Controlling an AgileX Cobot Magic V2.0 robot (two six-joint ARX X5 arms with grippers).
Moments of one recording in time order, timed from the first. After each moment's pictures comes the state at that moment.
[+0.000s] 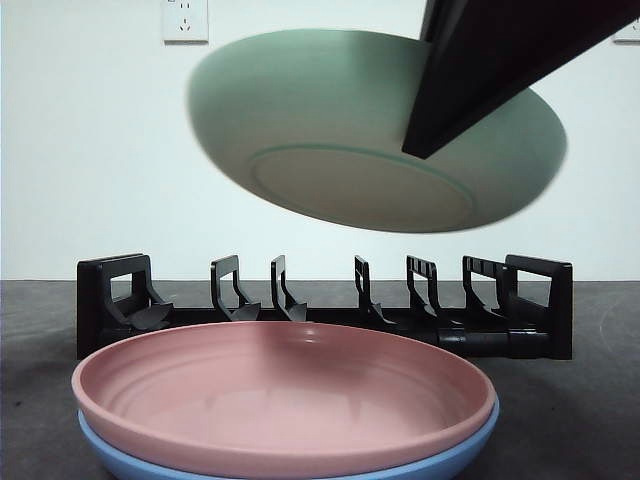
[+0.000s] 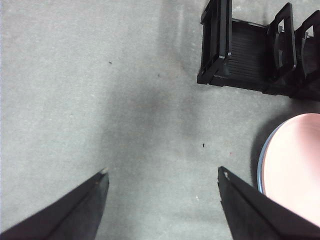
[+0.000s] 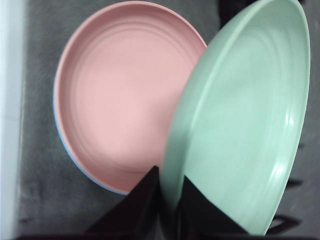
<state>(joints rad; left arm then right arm) -0.26 0.65 0.96 -1.19 -0.08 -0.40 1.37 1.11 0.86 -0.72 0.44 -0.50</state>
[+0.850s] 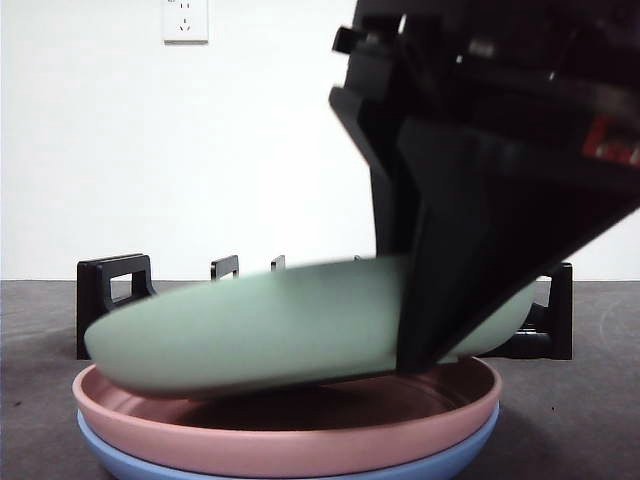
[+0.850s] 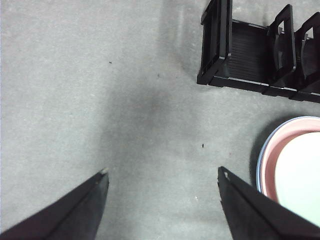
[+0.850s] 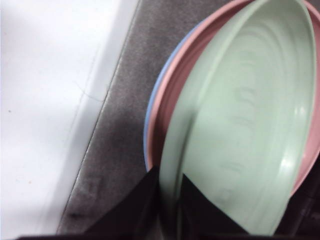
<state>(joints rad) -0.26 0.65 0.96 -1.19 -0.08 -0.41 1.37 1.35 0.87 -0.74 0.26 -0.61</state>
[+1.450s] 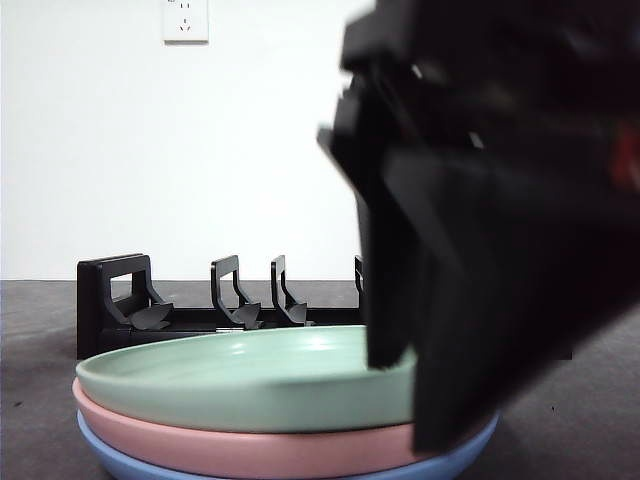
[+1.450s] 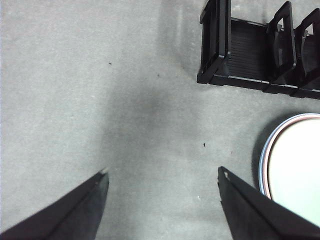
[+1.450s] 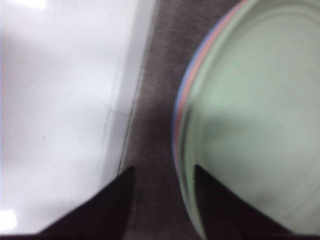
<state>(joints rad) -0.26 0.65 0.96 -1.19 -0.08 -0.38 1.37 1.42 0.93 -0.80 0.19 -0.39</state>
